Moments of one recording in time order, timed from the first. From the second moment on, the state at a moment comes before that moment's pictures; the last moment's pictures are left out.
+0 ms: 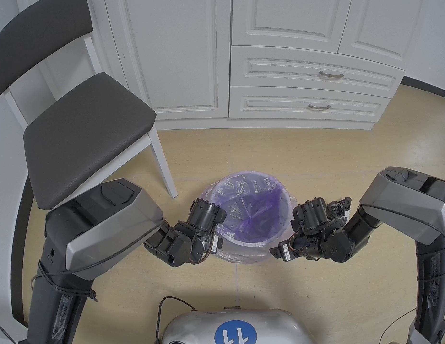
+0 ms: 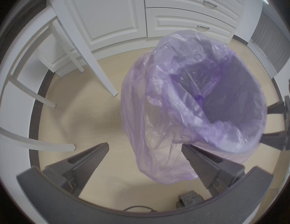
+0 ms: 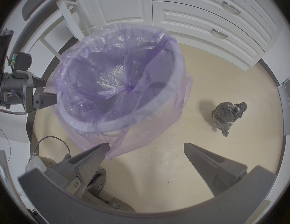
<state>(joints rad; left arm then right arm) -0.60 2.50 -1.32 -0.35 0.41 -0.24 0.46 2.34 -1.01 -0.53 -0.16 0.05</state>
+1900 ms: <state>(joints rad) -0.51 2.42 -1.14 -0.61 0.36 -0.29 0.19 2.54 -1.38 -0.55 0.07 0.29</state>
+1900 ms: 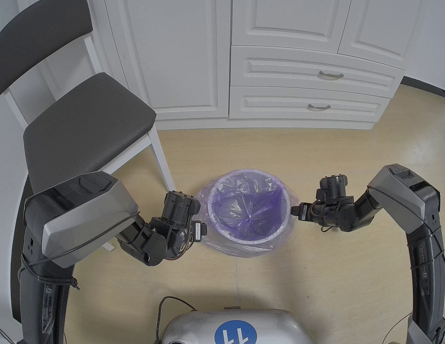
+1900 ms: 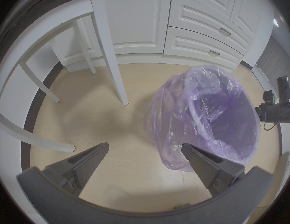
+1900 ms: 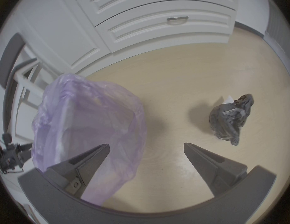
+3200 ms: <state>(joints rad) -0.46 2.51 -1.31 -0.64 0.32 -0.28 0.22 2.84 -1.90 -0.14 -0.05 0.38</state>
